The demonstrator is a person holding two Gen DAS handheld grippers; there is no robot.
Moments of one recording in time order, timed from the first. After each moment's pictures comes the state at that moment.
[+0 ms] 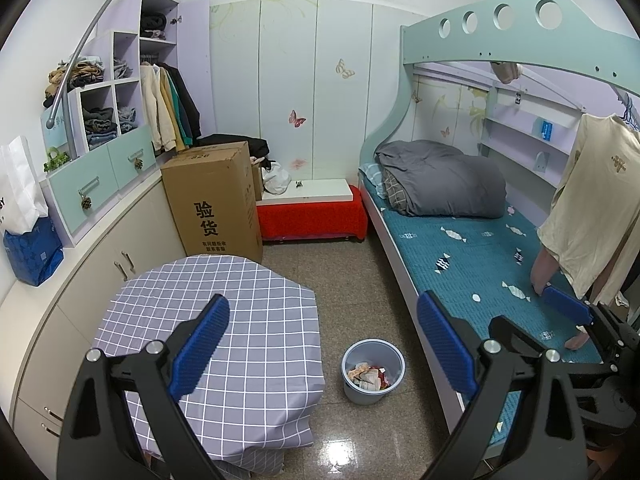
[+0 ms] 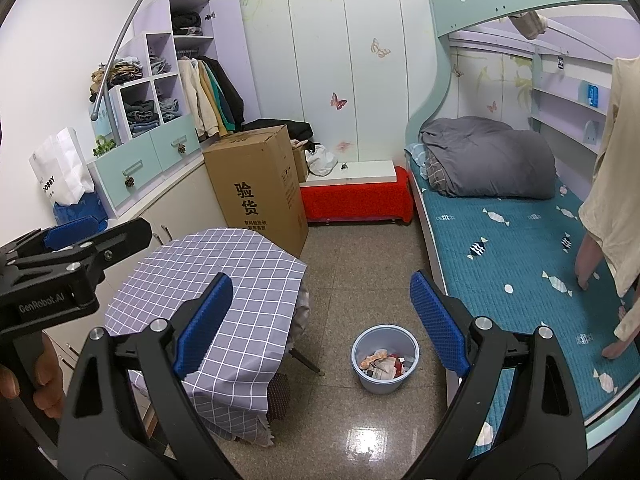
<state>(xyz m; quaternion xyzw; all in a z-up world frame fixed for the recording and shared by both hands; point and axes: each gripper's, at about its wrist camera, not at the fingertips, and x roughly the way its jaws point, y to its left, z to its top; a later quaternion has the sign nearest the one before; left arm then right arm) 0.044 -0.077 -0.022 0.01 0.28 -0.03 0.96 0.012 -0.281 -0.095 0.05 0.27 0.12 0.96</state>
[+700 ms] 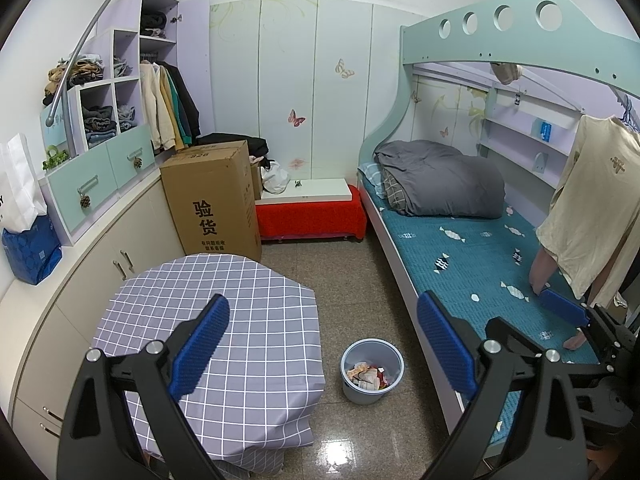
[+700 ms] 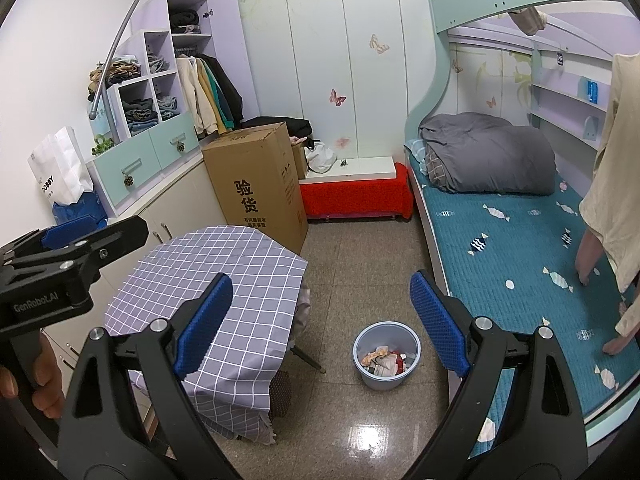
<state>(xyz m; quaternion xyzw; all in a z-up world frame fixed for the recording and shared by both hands) 0.046 -0.075 -0.023 0.01 0.28 -0.03 0.96 0.015 -0.283 -0.099 0.05 0.27 0.12 0.95</state>
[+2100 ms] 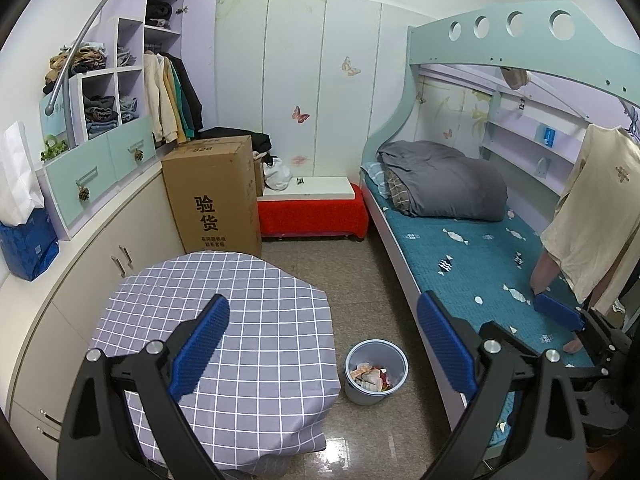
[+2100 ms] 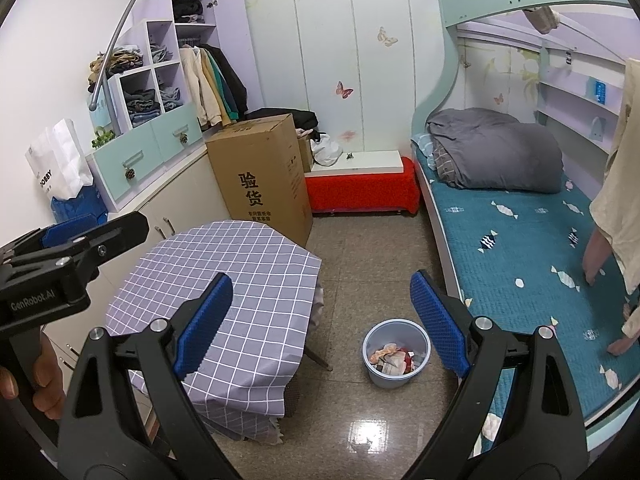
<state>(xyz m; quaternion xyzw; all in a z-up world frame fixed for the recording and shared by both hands) 0.056 -0.049 -0.032 0.00 0.29 -0.03 0.96 0.038 -0.255 -0.098 0.05 0.29 0.13 0.95</state>
